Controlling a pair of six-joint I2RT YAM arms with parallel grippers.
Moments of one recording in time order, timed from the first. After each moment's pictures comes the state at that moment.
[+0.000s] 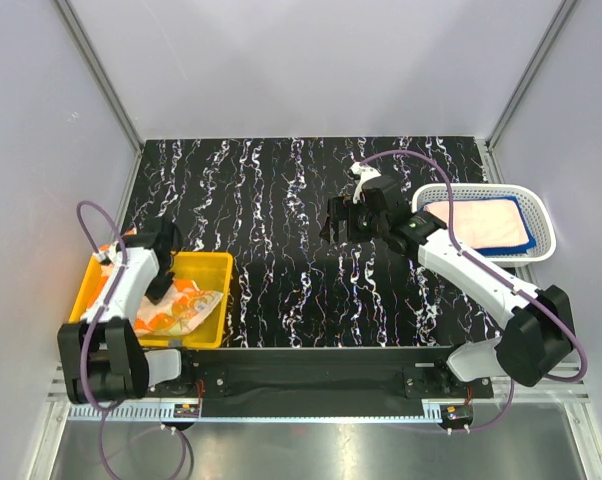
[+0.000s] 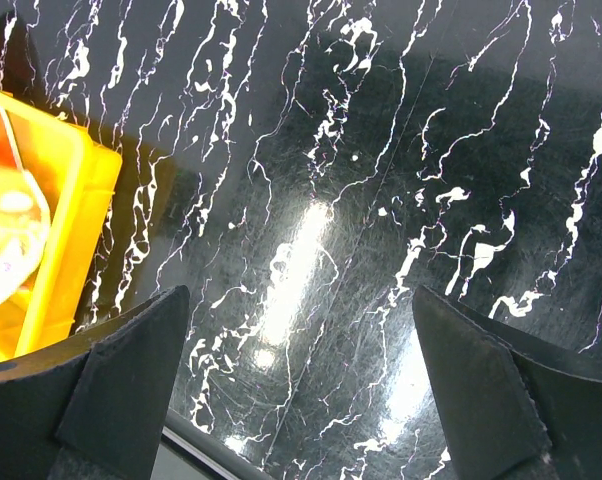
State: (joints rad) left arm 0.09 1.27 0.80 -1.06 -0.55 -1.13; right arm 0.61 1.38 1.12 -0.39 -0.07 0.41
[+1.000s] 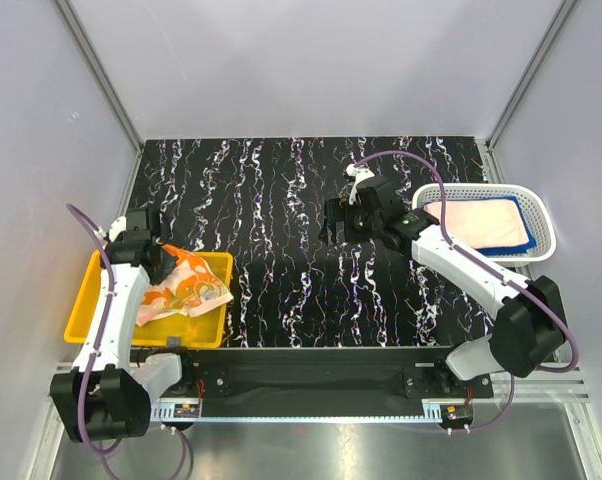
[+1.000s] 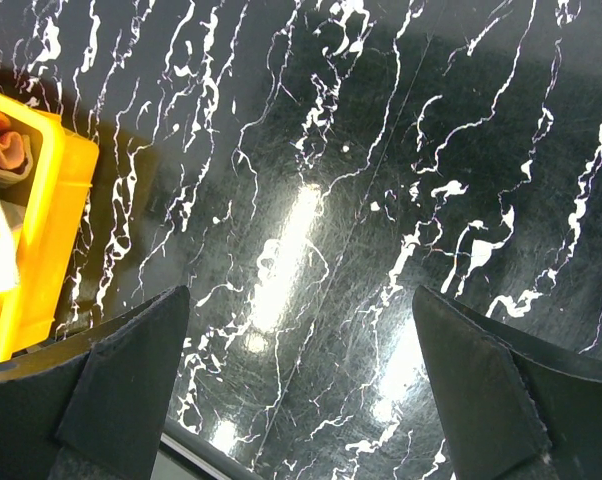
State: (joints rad) left arm 0.09 1.04 0.90 -0.96 -0.30 -0.80; right arm 0.61 1.44 1.13 -0.39 -0.08 0.39
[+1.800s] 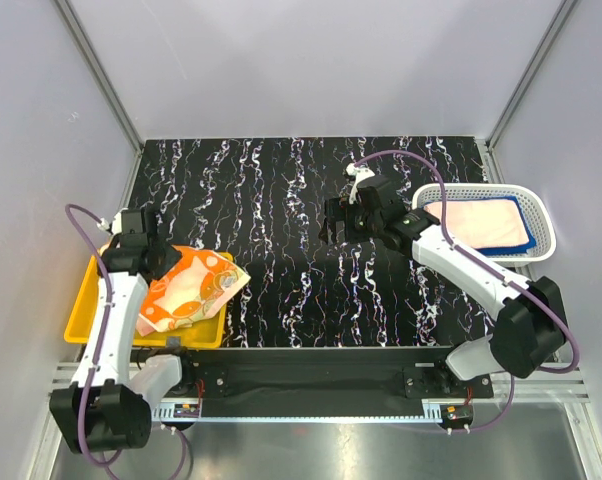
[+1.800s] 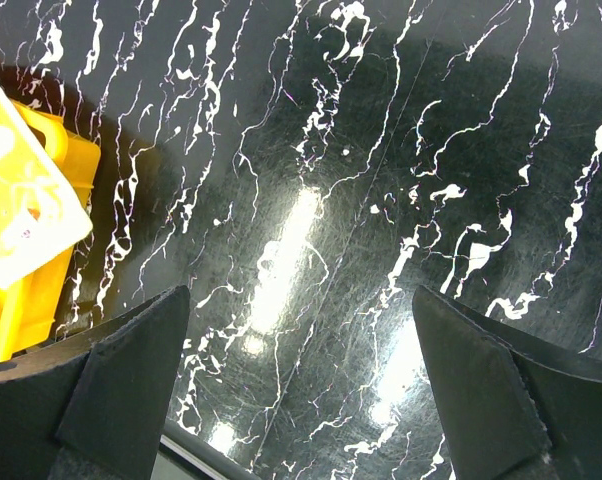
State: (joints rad) left arm 0.09 1.00 0.89 -0.86 -0.19 -0.72; right arm 0.61 1.44 1.14 -0.39 -0.07 0.39
